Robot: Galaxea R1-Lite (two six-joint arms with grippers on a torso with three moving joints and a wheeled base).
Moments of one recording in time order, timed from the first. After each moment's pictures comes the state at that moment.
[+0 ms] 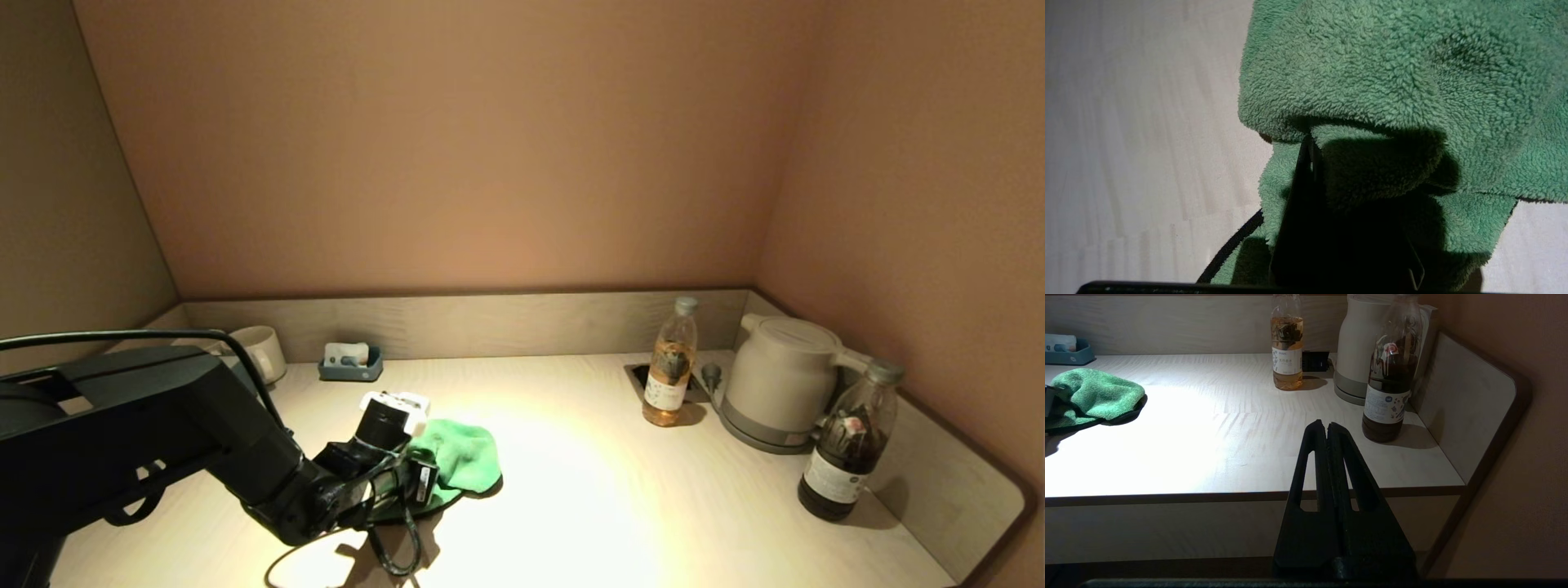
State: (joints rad) left arm -0.54 2.33 -1.00 -0.59 0.31 -0.10; right arm 0.00 0.00 0.00 -0.01 0.00 -0.01
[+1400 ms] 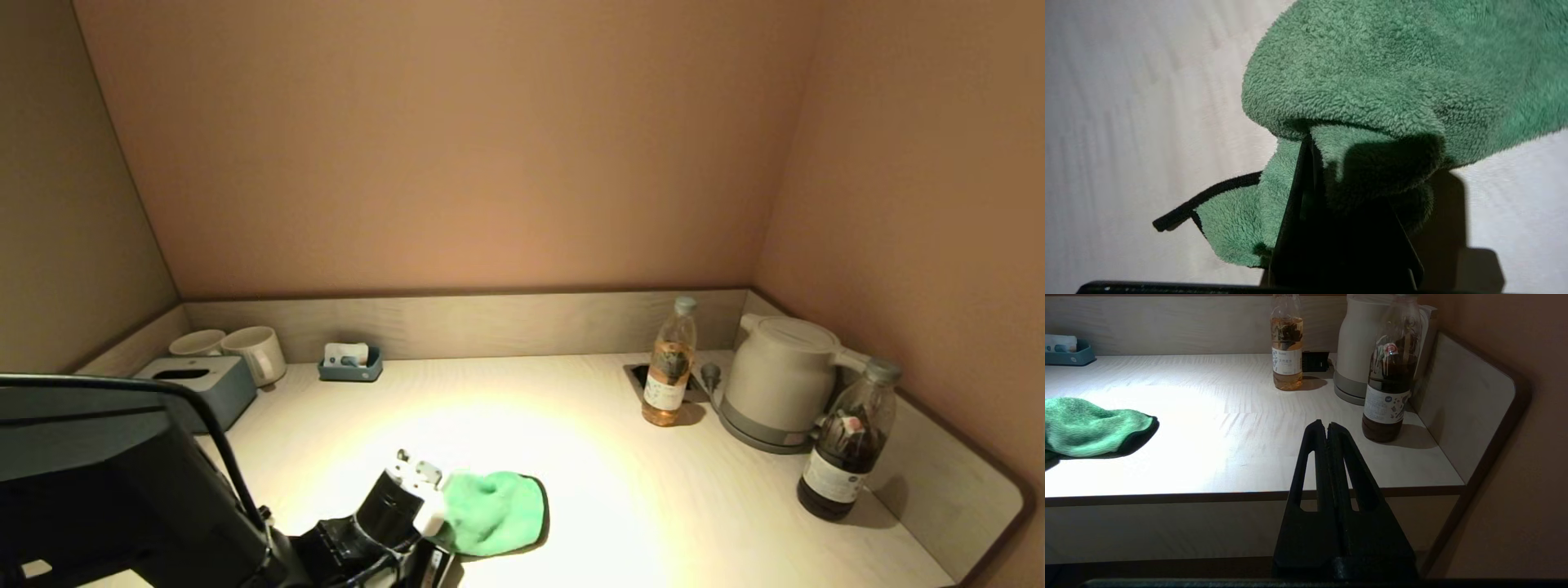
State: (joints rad) left arm -0.77 2.16 -0.68 -0.64 0.39 -0.14; right arm 0.00 0.00 0.00 -0.01 0.00 -0.01
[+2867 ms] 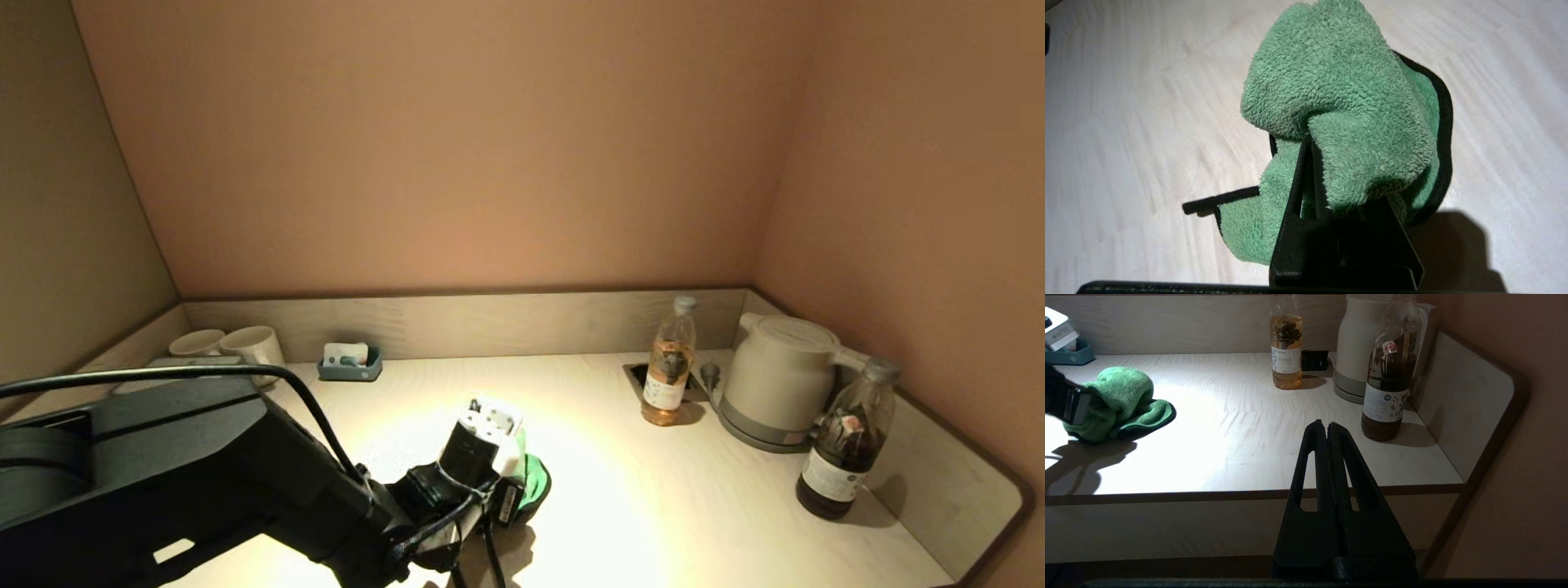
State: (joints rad) left arm -0.82 2.32 -1.08 -0.62 0.44 -0.06; right arm 0.00 0.00 0.00 0.00 0.00 -0.01
